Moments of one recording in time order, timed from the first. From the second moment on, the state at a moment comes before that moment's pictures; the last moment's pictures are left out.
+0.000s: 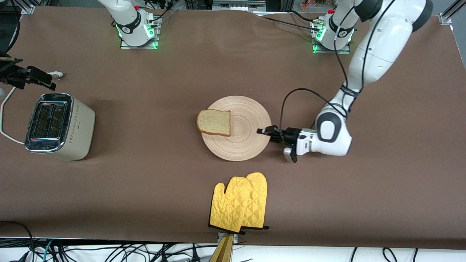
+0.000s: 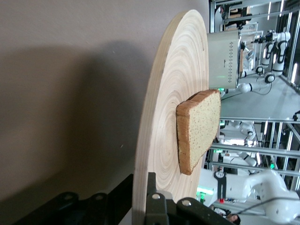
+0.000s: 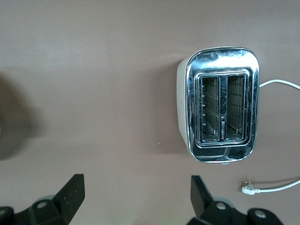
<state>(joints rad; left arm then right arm) -0.11 0.86 -0.26 -1.65 -1.21 2.03 0.83 0.00 0.01 -0.08 -1.62 0.00 1.57 -0.03</state>
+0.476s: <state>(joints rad) -0.26 0.90 -0.24 -1.66 -1.38 2.17 0.83 0.00 0.01 -0.08 -1.62 0.00 1.57 -0.03</state>
